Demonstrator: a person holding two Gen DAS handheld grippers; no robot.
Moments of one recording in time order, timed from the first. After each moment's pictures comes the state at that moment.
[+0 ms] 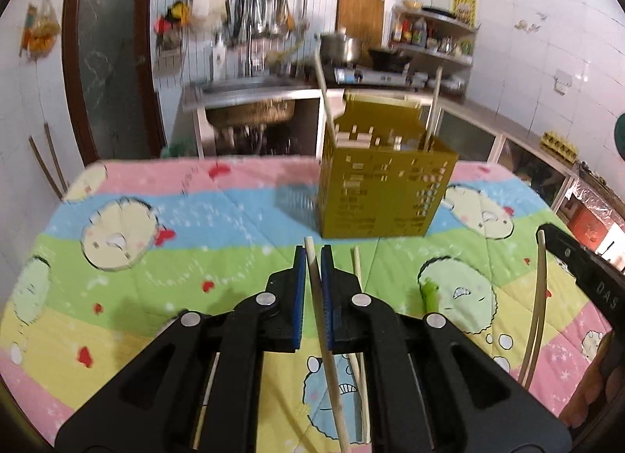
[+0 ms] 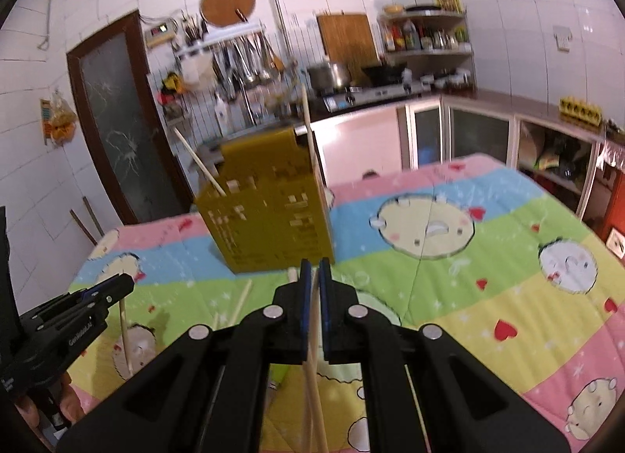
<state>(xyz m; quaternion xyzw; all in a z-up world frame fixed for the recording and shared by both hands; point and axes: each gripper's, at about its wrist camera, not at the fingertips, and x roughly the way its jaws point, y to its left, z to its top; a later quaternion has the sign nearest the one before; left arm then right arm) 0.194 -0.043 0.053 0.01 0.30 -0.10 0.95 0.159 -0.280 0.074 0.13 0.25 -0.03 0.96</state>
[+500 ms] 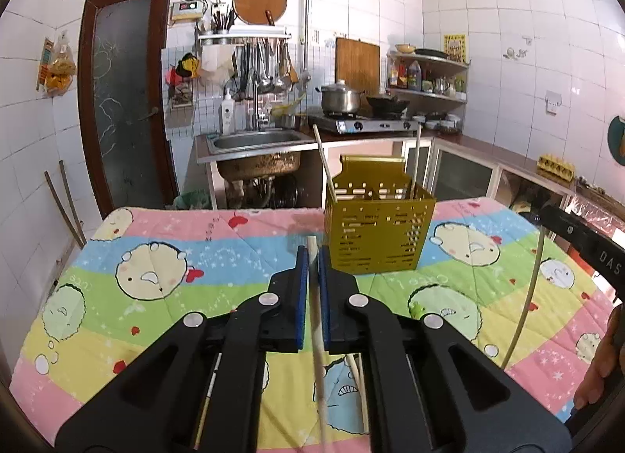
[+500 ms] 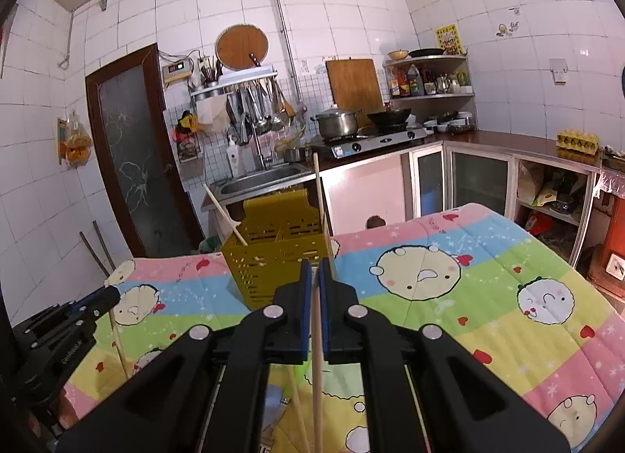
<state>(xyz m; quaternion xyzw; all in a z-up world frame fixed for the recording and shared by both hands) 0.141 -0.033 0.092 0.01 0.21 -0.09 0.97 0.119 -0.280 0.115 0.12 0.17 -0.03 0.98</state>
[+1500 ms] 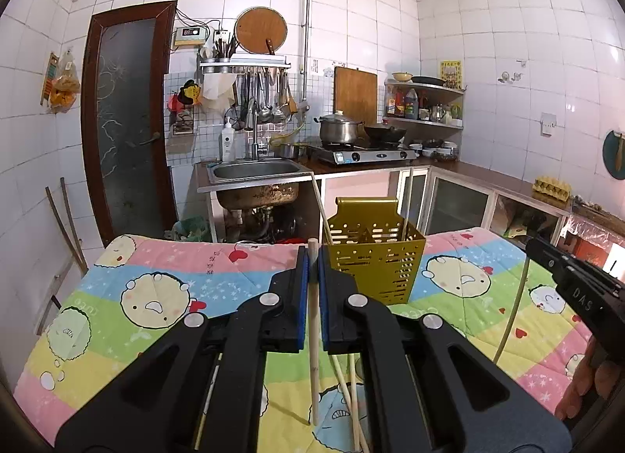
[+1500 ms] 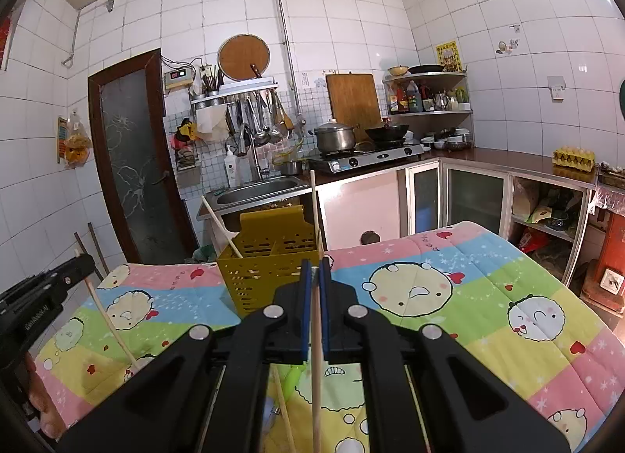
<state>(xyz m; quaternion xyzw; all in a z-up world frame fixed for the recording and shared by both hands) 0.131 -0.035 0.120 0.00 0.16 -0.10 0.98 0.113 -0.277 0.118 0.10 0.15 -0.04 0.98</state>
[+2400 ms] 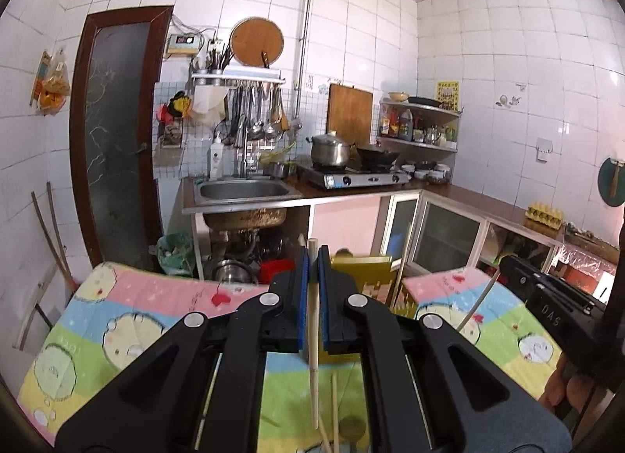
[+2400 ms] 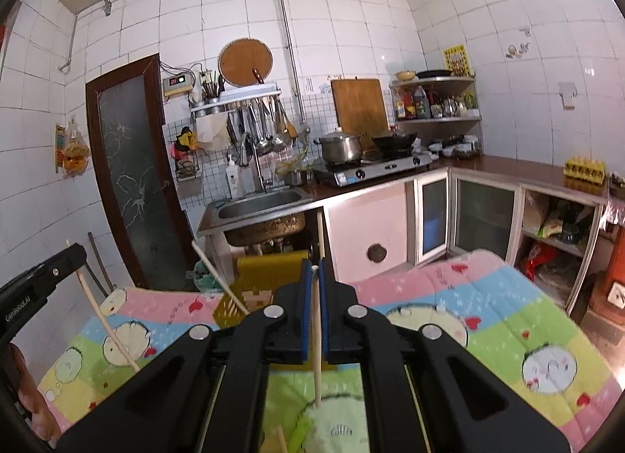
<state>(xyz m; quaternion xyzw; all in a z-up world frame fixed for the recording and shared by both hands) 0.190 -0.047 0.177 -0.02 0.14 -0.12 0.98 0.186 -0.289 0.166 0.10 0.14 -0.03 0.98</state>
